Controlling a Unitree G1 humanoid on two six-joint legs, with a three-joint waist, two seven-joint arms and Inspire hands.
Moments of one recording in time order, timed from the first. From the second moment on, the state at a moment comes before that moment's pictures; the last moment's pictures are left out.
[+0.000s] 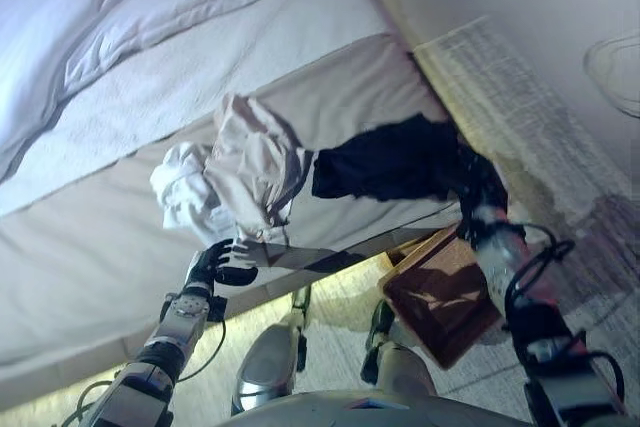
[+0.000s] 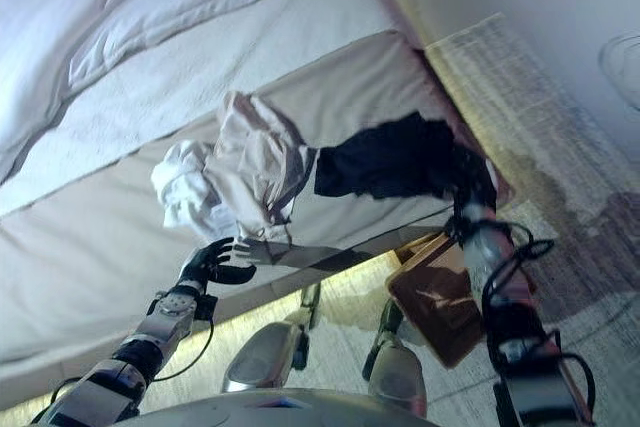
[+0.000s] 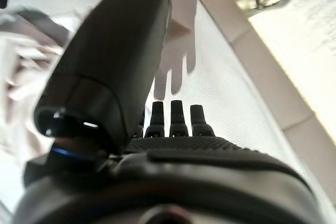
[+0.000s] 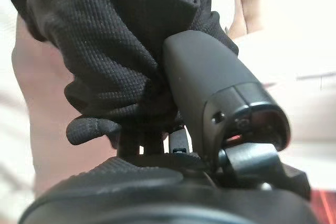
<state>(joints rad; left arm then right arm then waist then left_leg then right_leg) -0.12 0.37 -0.26 0.86 -0.23 0.00 0.14 -0.11 -0.42 0.01 0.40 0.57 -0.13 -0.05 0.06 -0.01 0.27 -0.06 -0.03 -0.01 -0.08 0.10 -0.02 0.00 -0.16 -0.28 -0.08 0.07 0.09</state>
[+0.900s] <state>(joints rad) 0.16 0.27 -0.28 0.96 -0.02 -0.20 0.15 0.36 -0.27 -0.02 0.37 0.55 -0.32 -0.18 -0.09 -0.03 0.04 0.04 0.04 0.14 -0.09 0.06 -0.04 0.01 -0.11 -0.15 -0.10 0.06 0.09</state>
